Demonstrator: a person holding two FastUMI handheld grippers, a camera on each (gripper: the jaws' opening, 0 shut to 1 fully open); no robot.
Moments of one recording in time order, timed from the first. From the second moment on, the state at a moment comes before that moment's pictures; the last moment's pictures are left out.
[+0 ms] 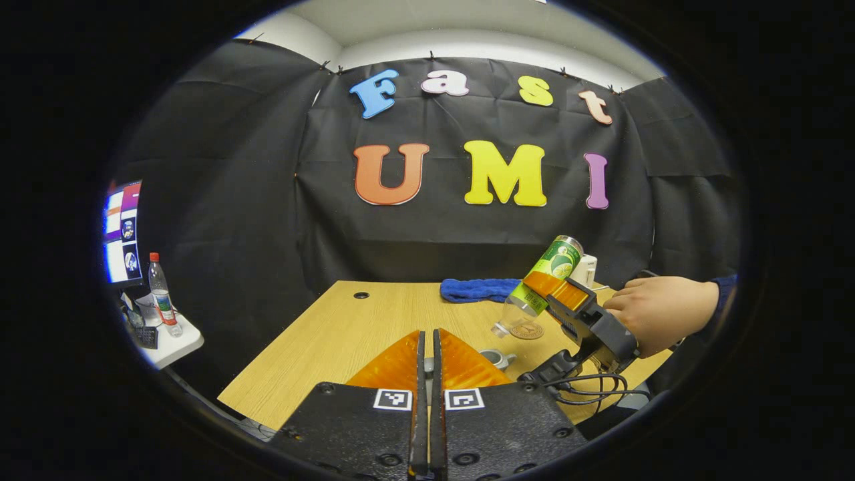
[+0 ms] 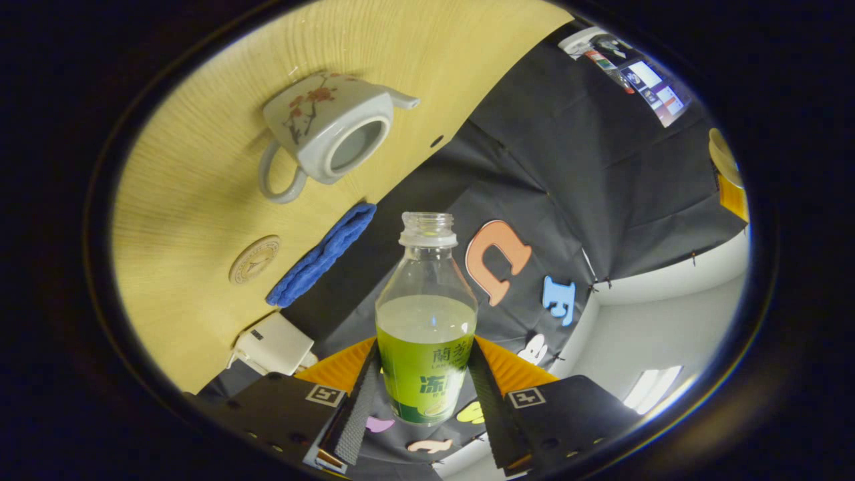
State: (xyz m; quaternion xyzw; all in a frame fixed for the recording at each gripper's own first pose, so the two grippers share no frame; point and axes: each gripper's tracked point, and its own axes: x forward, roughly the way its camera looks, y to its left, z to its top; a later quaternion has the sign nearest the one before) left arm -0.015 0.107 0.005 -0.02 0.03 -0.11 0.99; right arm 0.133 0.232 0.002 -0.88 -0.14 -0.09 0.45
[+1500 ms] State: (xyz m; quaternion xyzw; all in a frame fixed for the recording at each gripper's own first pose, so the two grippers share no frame) left arm -0.011 0.102 0.015 -0.04 0.01 -0.09 0.99; right arm 0.175 0.116 -0.048 -0.28 0.02 0.03 0.96
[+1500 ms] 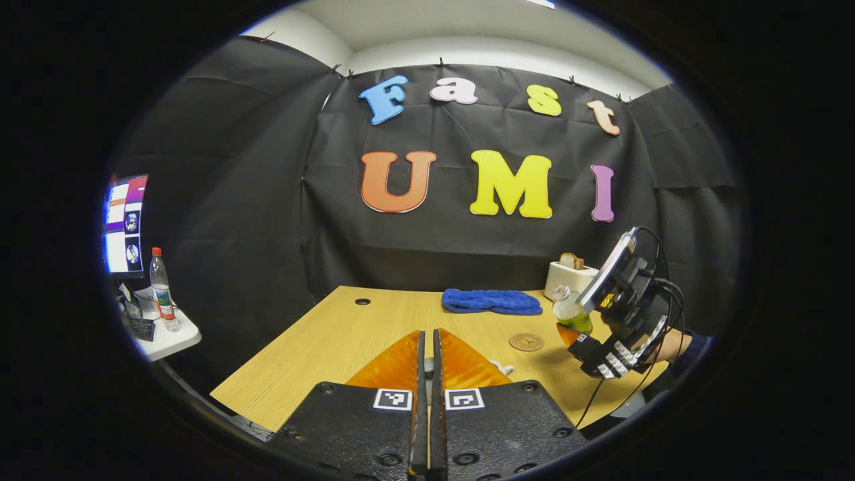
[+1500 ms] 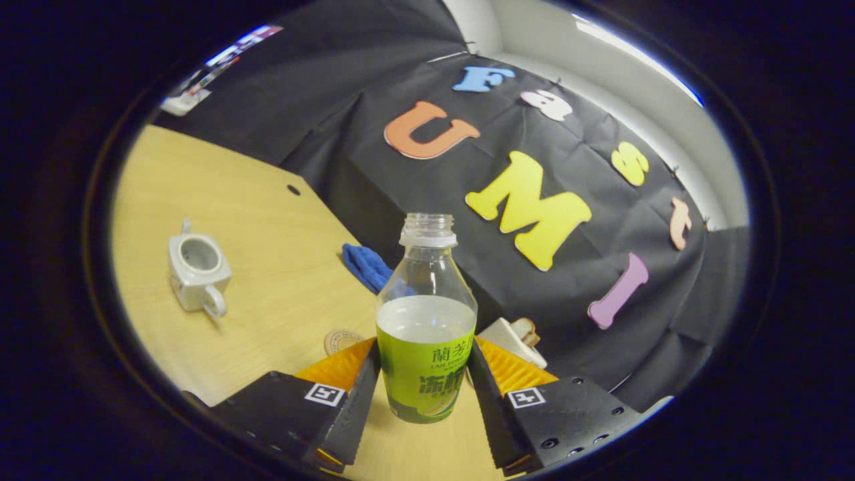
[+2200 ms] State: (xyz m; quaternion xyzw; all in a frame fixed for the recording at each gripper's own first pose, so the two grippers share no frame) left arm -0.004 0.099 0.006 -0.02 0.02 -0.09 1.00; right arm 0.250 0.141 -0.060 0.01 0.11 0.09 0.99
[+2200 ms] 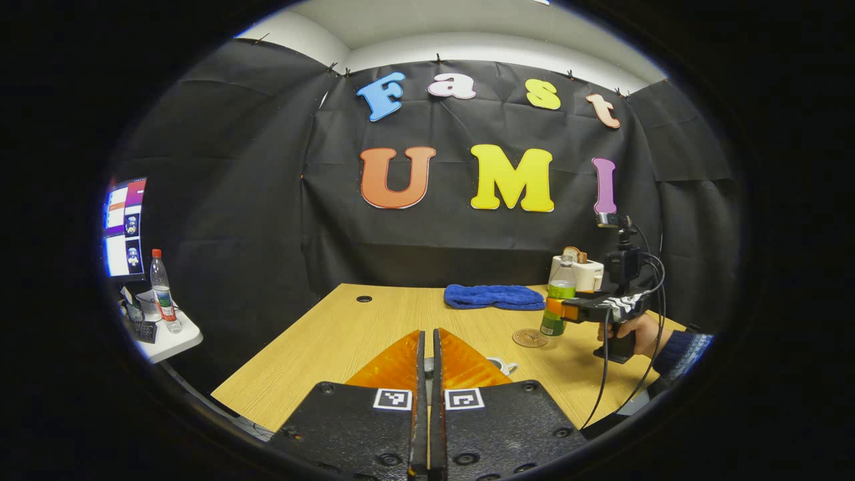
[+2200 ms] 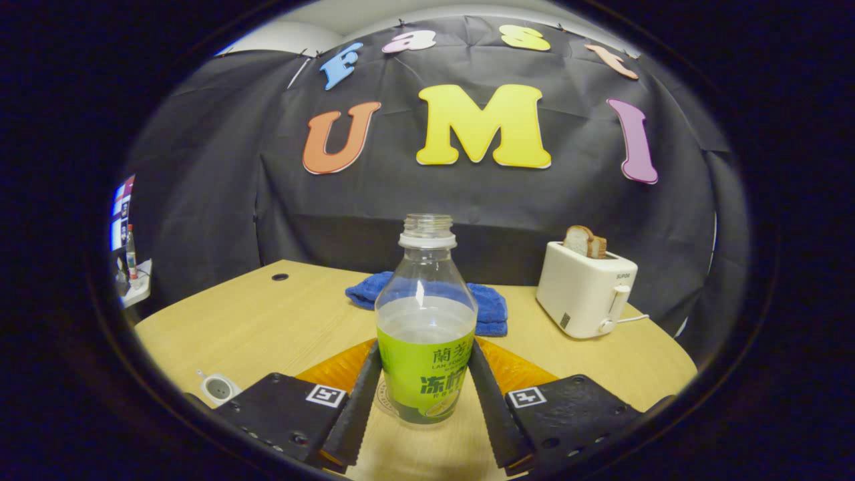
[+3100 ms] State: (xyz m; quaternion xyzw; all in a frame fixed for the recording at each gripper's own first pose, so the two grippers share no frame) left arm 0.003 0.091 -0.003 -0.01 0.03 -0.09 1.00; right arm 0.256 0.157 -0.057 0.03 0.10 0.10 0.99
